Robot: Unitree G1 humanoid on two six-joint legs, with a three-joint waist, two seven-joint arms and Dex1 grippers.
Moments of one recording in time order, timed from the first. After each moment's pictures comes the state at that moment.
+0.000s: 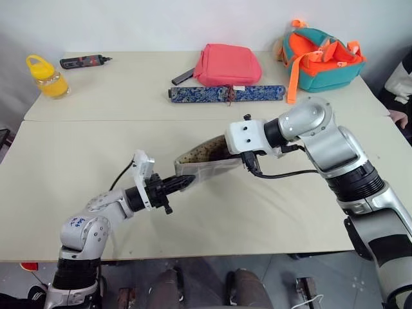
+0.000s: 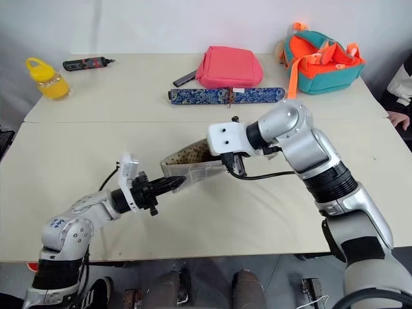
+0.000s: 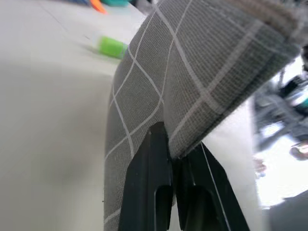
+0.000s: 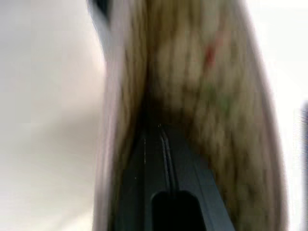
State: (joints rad) left arm -0.25 0.44 0.10 -0.29 -0.80 0.83 -0.68; right arm -1.05 -0.65 0.43 0.00 0.00 0.33 1.42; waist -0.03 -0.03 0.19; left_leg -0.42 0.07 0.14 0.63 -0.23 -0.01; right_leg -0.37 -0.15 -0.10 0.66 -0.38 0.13
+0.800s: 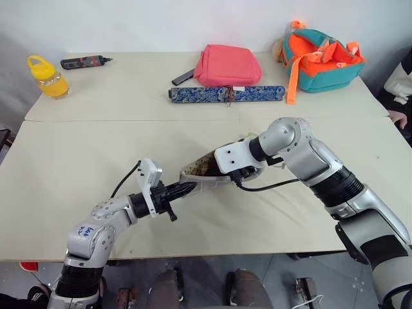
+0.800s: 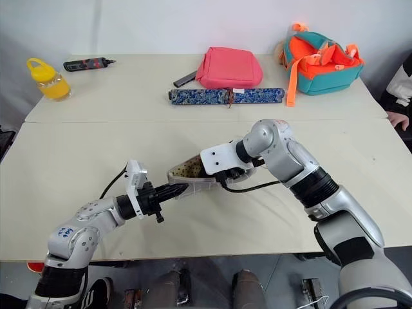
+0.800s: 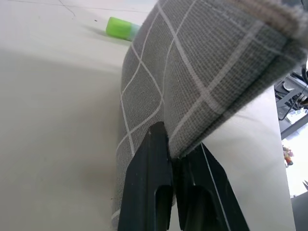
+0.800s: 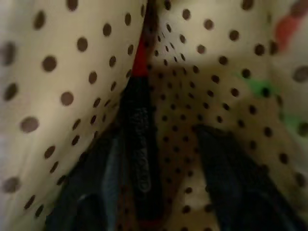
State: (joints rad) left arm -0.18 0.45 0.04 -0.30 -0.63 0.65 -0.67; right arm -1.01 -0.59 0.57 0.15 -0.24 0.17 1.32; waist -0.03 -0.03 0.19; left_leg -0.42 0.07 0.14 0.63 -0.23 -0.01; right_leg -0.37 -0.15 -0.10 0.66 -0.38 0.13
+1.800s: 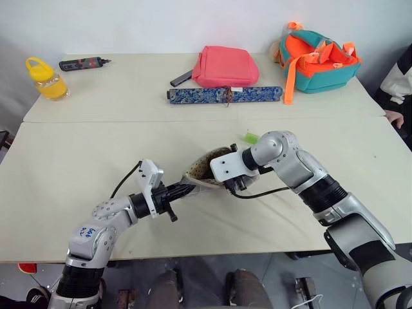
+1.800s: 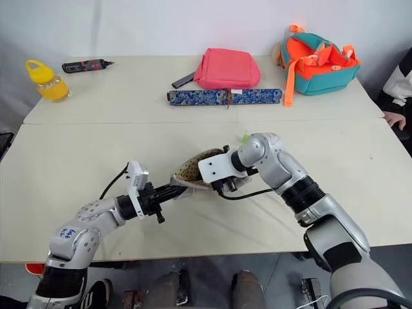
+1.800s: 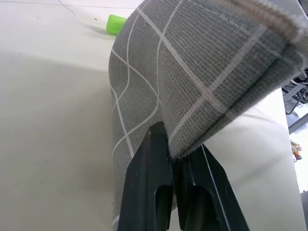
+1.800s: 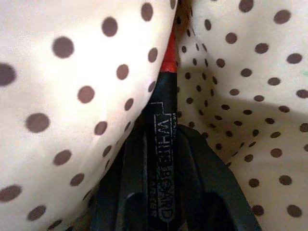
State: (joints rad) left arm -0.18 0.45 0.02 -0.29 -0.59 0.62 -0.67; right arm -0.95 -0.50 0.56 0.27 -0.31 0.04 1.26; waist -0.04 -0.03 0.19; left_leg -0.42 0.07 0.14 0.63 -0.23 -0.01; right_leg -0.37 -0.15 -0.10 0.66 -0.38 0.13
